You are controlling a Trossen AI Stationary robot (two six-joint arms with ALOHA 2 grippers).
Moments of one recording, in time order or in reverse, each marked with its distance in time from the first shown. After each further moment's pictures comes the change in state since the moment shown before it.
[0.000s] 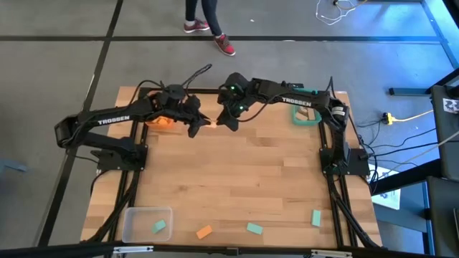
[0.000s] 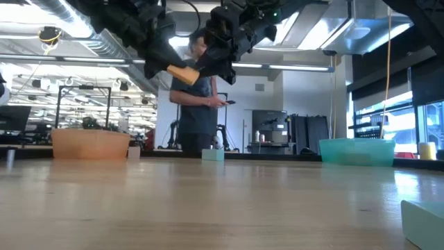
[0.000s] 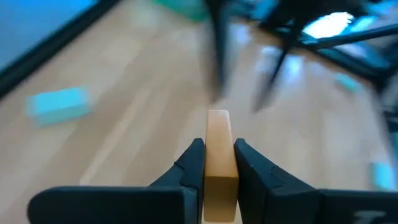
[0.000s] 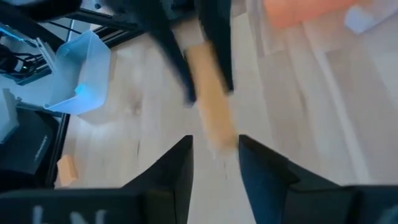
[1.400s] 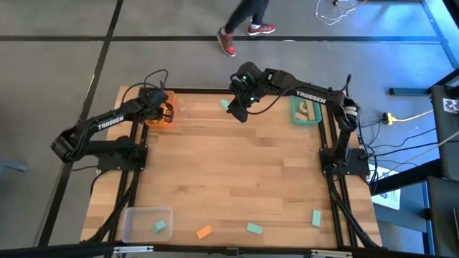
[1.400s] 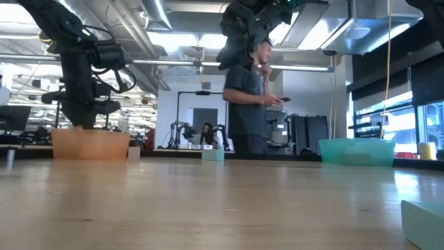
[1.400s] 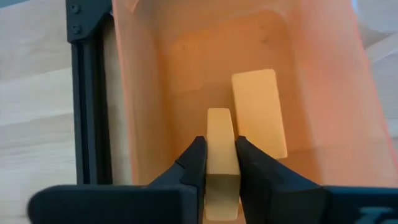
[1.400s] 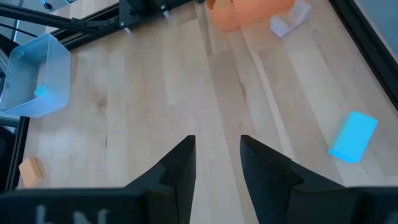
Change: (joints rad) left arm 0.425 -0.096 -0.284 -0.386 -0.686 -0.237; right arm -0.060 -0.111 0.000 -0.135 0.154 -0.056
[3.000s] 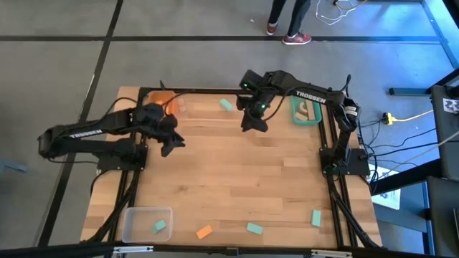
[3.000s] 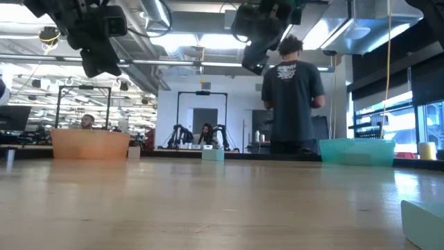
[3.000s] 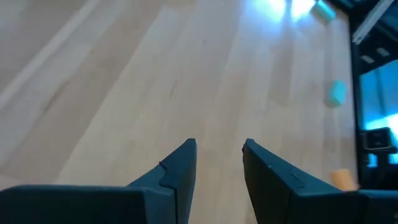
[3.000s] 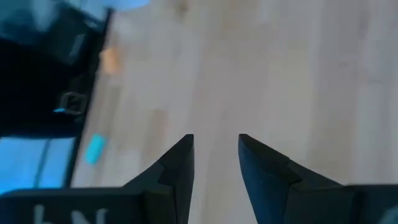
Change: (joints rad) left arm -0.609 -0.318 0.122 -0.018 0.654 0.113; right arm 0.001 0.002 0.000 -0.372 -0.312 -0.382
